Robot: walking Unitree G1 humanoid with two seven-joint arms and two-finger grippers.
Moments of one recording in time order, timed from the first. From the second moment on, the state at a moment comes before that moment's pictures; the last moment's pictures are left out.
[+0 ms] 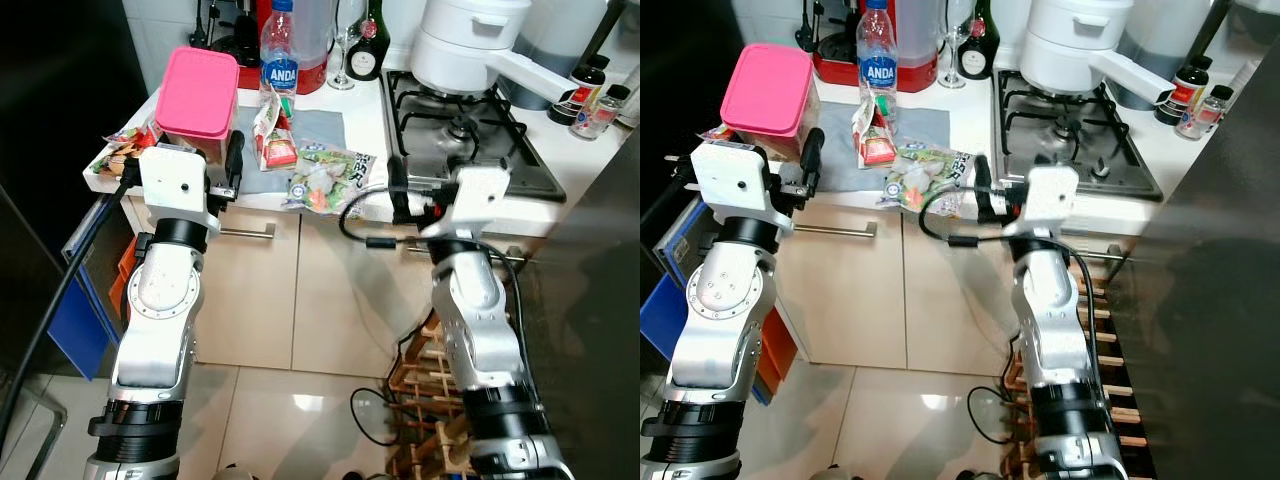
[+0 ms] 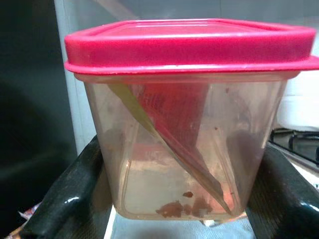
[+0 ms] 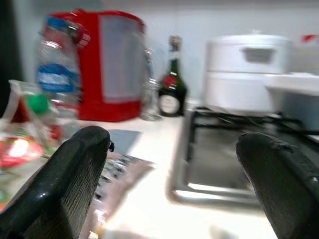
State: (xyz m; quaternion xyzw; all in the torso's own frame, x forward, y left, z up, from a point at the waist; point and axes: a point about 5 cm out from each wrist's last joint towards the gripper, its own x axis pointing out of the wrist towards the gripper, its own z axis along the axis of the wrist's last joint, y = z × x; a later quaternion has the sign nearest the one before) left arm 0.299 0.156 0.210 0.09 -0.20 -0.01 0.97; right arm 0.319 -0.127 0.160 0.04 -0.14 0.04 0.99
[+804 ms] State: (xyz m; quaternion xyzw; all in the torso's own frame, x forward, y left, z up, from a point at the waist) left arm 0.327 0.133 0.203 0.08 -0.16 -0.08 0.98; right arm 0.315 -0.147 0.133 -0.02 -0.09 -0.04 0.99
